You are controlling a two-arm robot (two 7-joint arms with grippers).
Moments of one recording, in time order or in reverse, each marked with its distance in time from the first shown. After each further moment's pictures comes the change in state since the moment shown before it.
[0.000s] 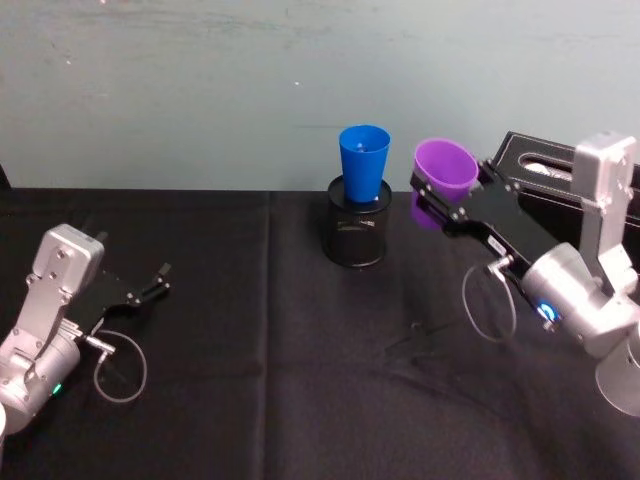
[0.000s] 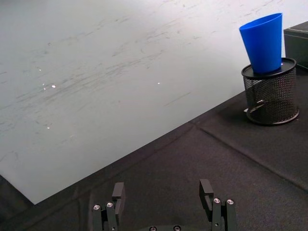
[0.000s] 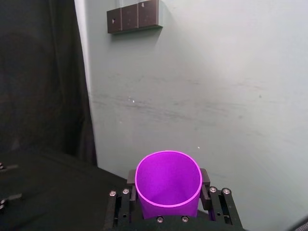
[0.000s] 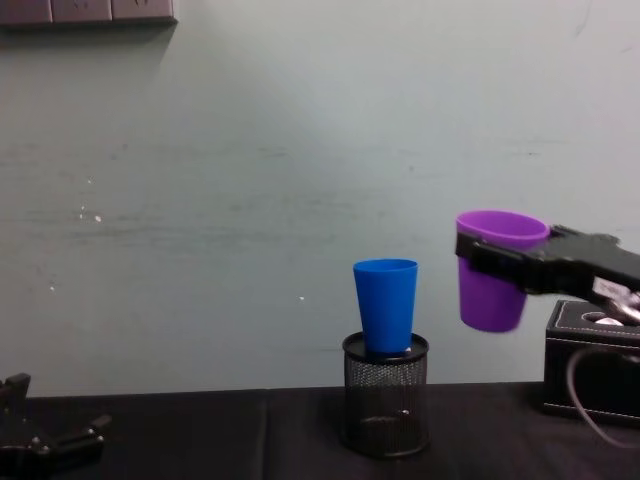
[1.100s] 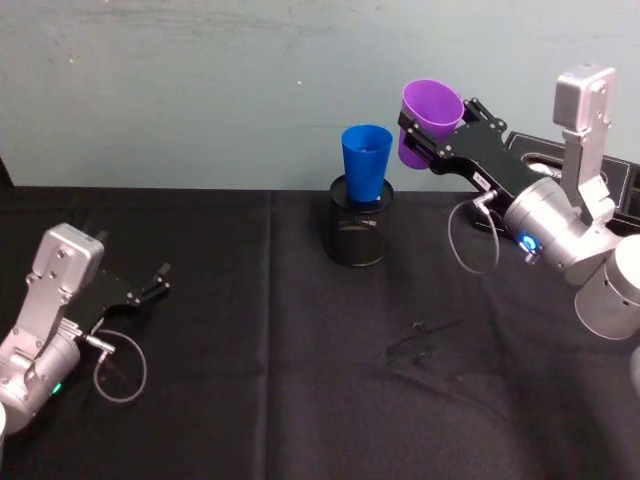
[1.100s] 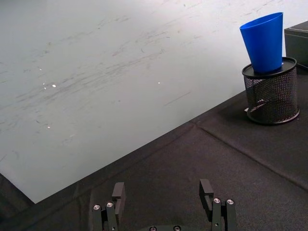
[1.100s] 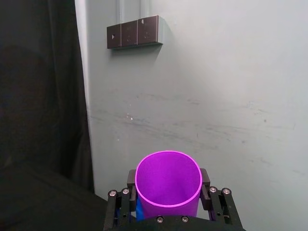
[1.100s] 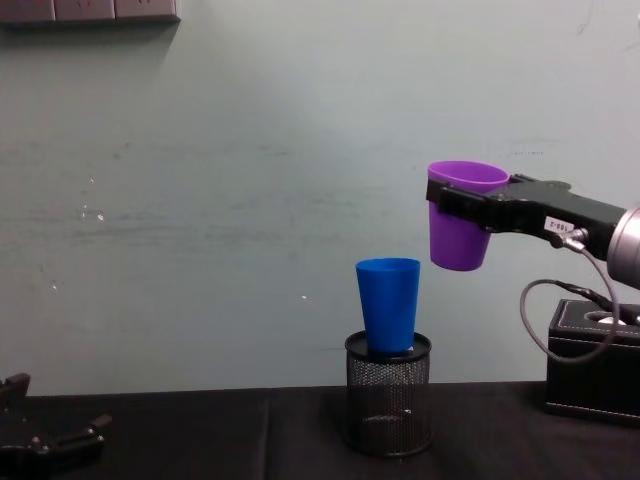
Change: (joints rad) left arm 0.000 0.000 0.000 0.000 0.000 0.000 0.000; right arm 0.228 -0.058 -0.032 0.241 0.015 -0.058 0.064
